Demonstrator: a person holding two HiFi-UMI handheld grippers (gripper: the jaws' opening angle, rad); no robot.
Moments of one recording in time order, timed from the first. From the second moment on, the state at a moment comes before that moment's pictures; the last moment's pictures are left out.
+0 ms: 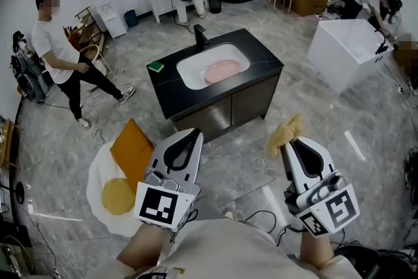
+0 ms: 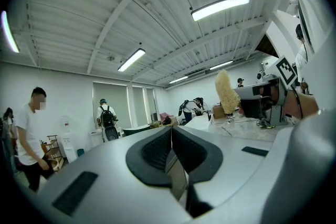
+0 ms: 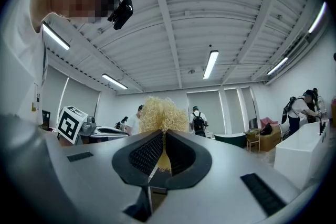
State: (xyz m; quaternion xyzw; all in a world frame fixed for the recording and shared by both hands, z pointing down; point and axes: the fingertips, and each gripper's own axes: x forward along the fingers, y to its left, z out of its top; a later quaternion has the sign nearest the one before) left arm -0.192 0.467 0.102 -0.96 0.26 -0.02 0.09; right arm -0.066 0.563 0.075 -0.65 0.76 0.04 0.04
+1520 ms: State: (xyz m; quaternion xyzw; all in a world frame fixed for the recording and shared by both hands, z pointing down) left arm -0.065 0.095 0.201 -0.97 0.24 -0.08 0.01; right arm 0.046 0.185 0.181 -0.63 0.77 -0.10 -0.06
